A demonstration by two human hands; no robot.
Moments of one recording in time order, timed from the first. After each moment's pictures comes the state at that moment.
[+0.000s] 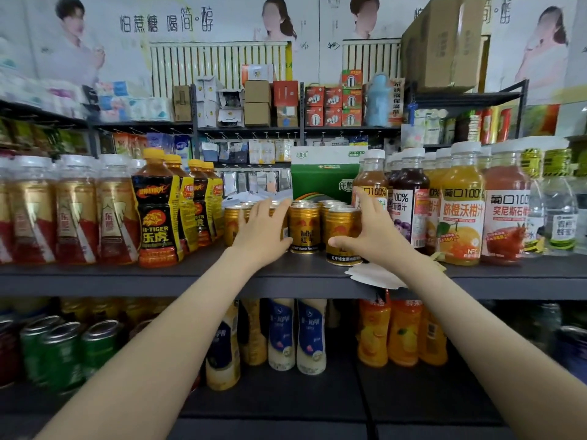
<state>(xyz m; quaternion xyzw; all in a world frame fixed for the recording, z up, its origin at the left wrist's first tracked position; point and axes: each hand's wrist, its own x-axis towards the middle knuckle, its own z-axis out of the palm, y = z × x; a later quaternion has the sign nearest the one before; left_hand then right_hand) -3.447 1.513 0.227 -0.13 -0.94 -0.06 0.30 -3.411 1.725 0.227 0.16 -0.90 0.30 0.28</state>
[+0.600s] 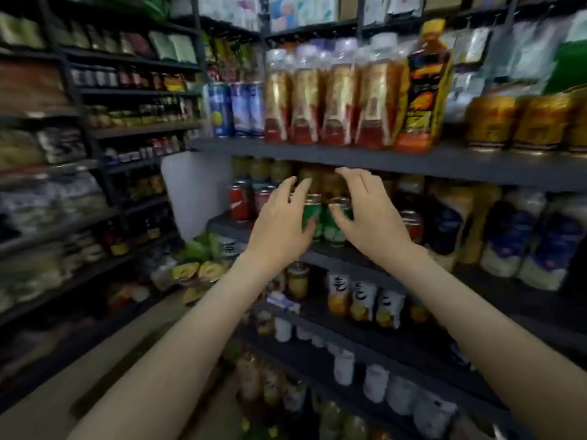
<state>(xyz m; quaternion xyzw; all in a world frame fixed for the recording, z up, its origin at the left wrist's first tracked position) -3.214 1.217 0.092 0.02 -0.93 -0.11 0.36 -3.278 1.366 0.111 0.41 -0.81 0.26 0.33</state>
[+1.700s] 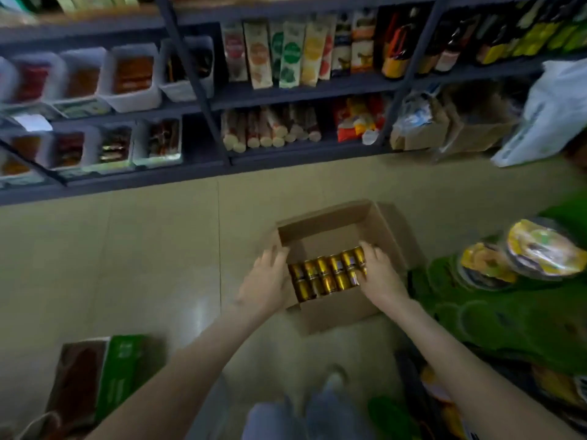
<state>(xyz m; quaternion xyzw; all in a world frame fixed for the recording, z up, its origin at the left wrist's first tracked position) -2.982 0.592 -0.310 0.57 -0.77 -0.28 -0.05 -3.208 0.624 -0.337 0.58 -0.76 0.05 -0.27</state>
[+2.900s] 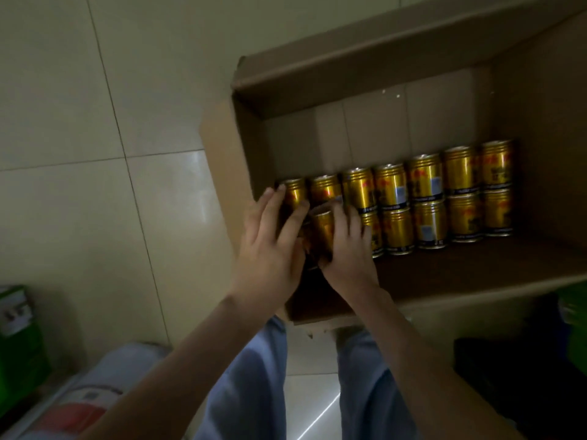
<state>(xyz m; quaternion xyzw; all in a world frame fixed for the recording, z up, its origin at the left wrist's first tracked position) -3.039 0.454 -0.842 0.58 -0.76 -0.29 0.01 -3.180 0.486 -0.900 0.54 -0.73 -0.02 -0.42</state>
